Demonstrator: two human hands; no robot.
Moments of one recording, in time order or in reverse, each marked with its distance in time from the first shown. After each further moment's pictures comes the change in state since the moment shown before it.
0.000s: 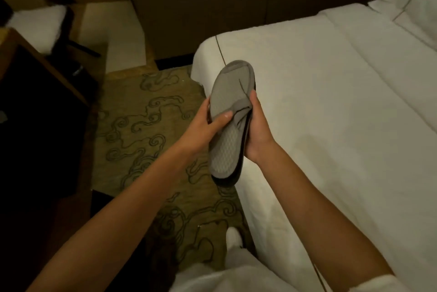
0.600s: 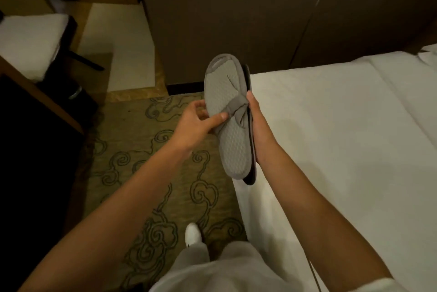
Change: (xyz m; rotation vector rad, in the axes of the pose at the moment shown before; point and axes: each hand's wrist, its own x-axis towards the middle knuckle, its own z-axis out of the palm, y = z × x) left_hand 0.389 0.051 -0.286 -0.070 0.241 -0.047; right_hand 0.440 -0.097 0.169 -0.317 0.040 0.004
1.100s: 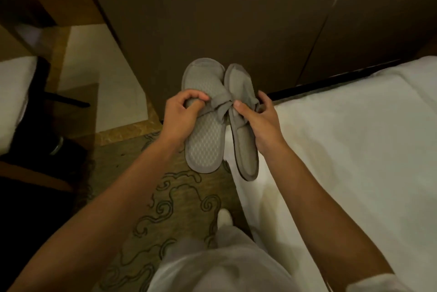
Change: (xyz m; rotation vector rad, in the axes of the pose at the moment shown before) left_hand 0.385 0.072 -0.035 0.152 0.063 0.220; right_hand 0.359 -0.116 -0.007 -0.061 0.312 -0.162
